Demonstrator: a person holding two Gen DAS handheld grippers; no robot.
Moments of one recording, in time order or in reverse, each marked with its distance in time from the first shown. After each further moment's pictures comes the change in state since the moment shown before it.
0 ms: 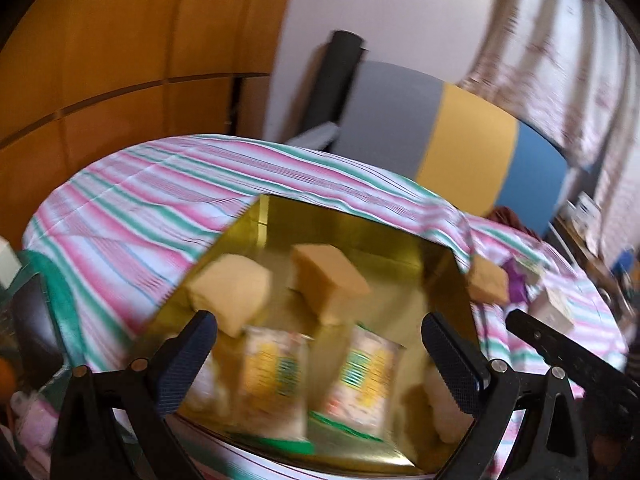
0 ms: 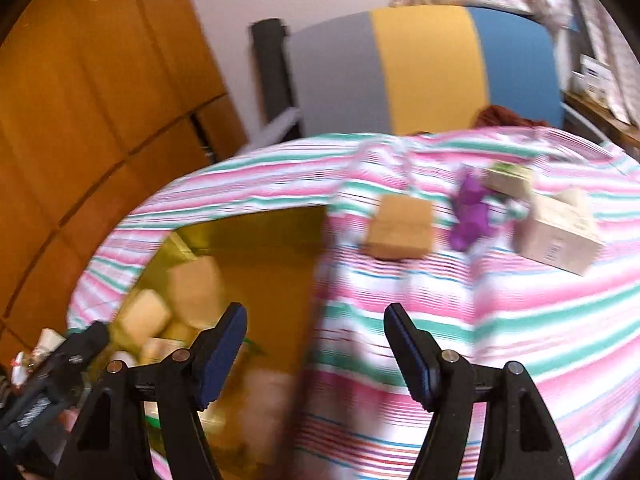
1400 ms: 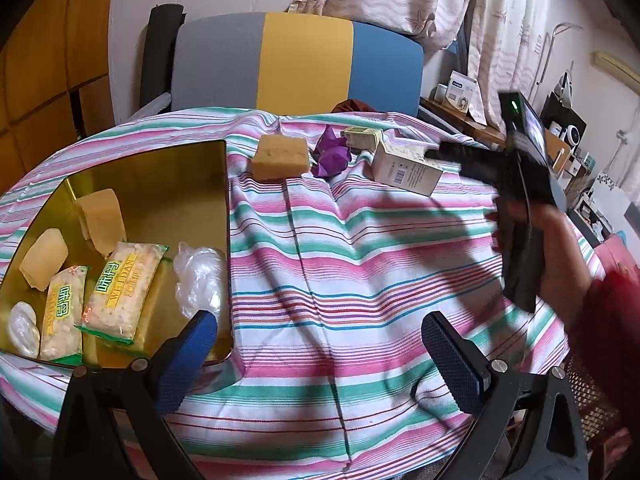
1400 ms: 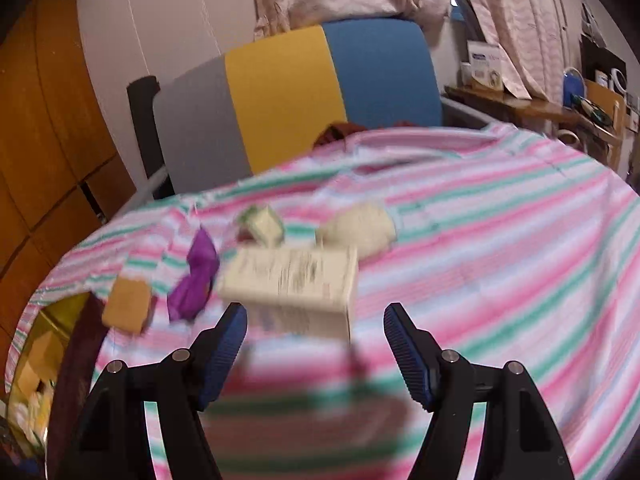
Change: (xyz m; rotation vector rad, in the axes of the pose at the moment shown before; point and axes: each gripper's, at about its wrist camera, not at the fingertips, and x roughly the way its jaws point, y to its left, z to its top) left arm -0.021 -0.148 -0.095 0.379 0.183 -0.324; right arm -0.017 -0.225 0.038 0.158 -0.153 -0.237
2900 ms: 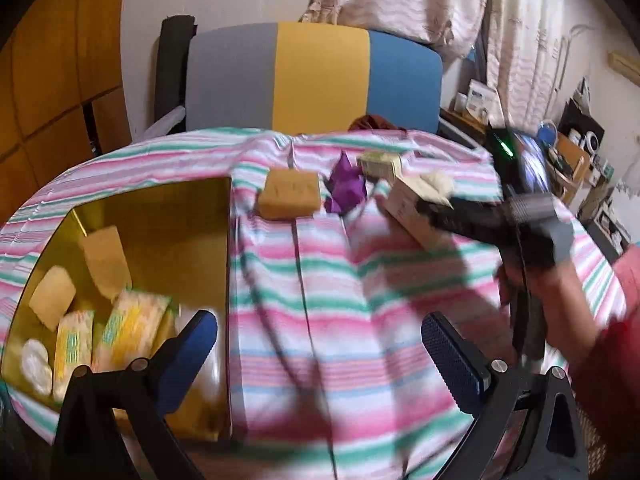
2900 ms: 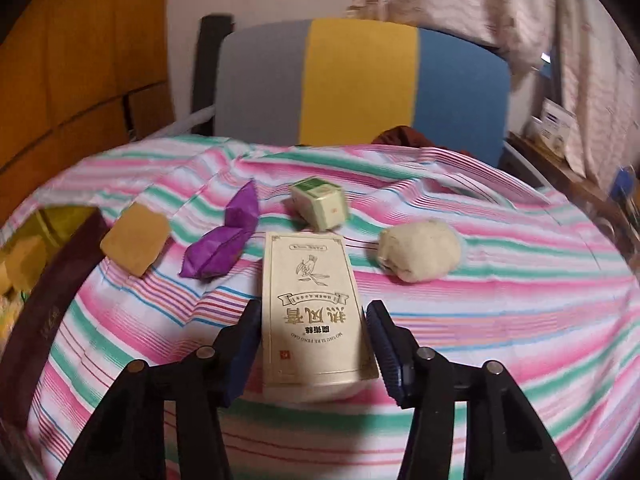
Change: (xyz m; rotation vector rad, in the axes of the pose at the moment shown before) left arm 0.018 -0.010 0.048 -0.022 -0.043 0.085; right arm 0.011 0.046 -0.021 -0.312 0.051 0.012
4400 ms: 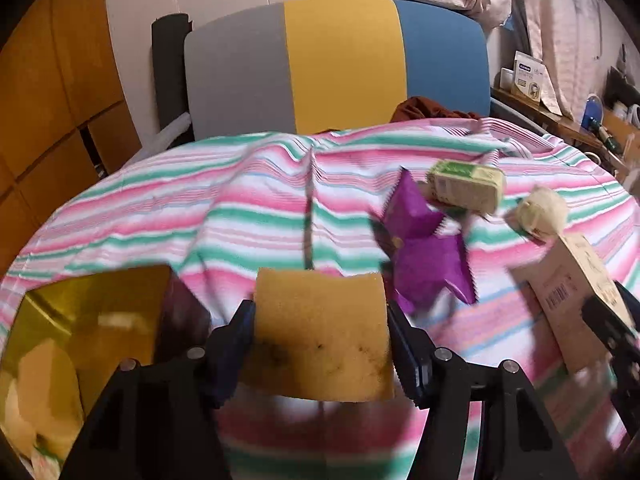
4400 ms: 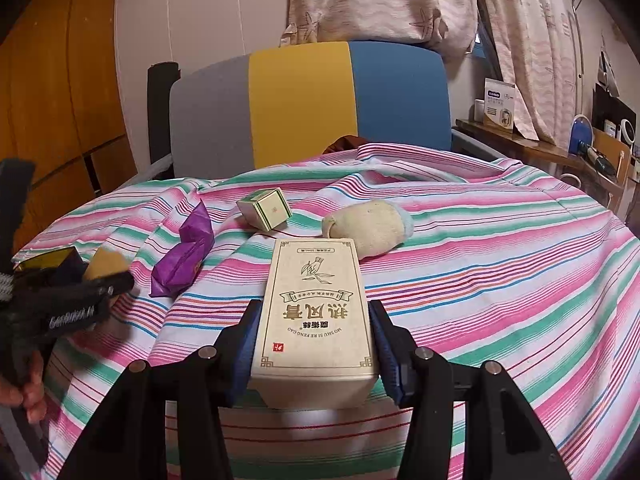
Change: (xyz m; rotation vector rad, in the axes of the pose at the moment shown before) left arm 0.168 -0.004 0.079 0.071 0.043 0.174; right arm -0.011 -0.019 -0.031 0.169 -0.114 -0.085
